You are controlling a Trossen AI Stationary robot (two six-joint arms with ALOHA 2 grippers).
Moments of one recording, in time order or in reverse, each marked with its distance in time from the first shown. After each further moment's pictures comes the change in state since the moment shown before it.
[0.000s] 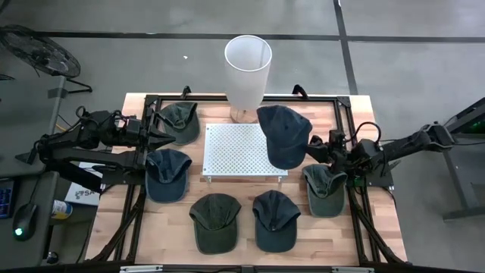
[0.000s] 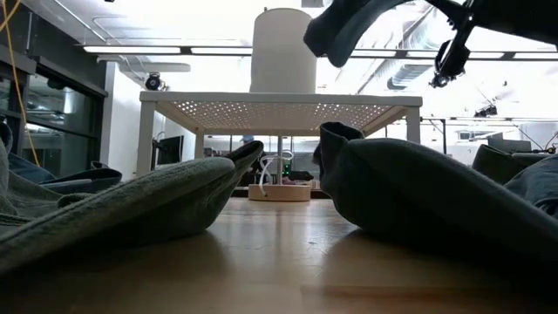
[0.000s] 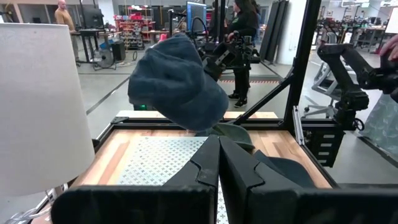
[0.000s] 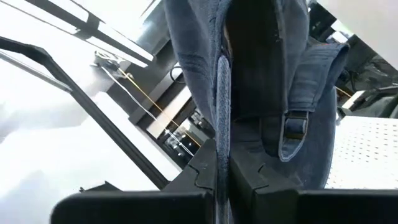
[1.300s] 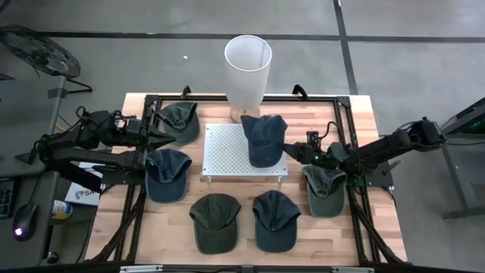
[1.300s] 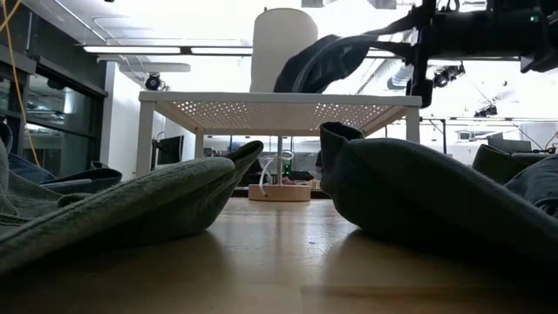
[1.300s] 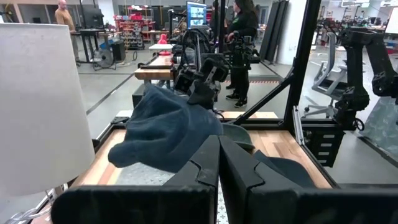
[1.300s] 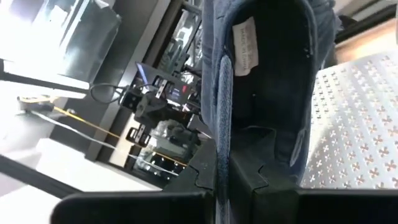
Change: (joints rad) left arm 0.000 0.000 0.000 0.000 0.000 0.000; right arm -0.064 0.467 0.139 0.076 0.130 0.356
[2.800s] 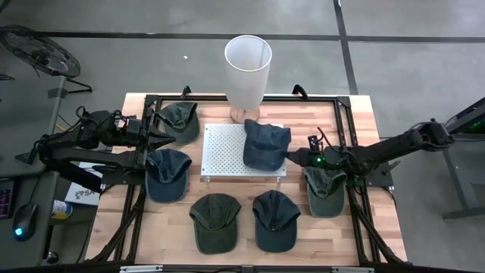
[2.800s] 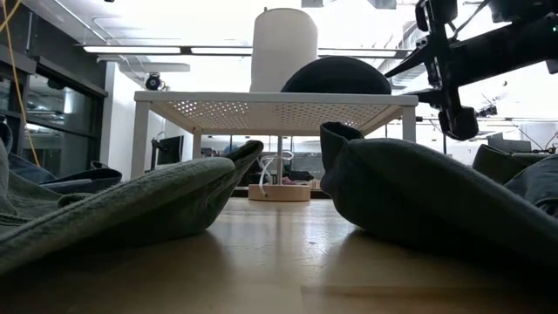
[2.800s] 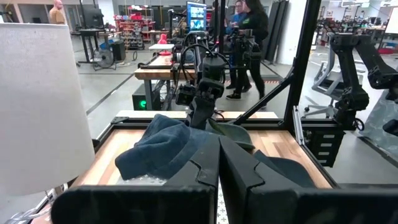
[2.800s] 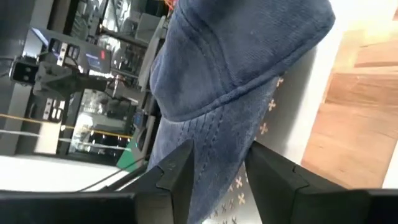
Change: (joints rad) left arm 0.000 0.000 0.000 0.000 0.000 0.000; right arm 0.017 -0.212 -0.006 -0.596 -0.028 0.215
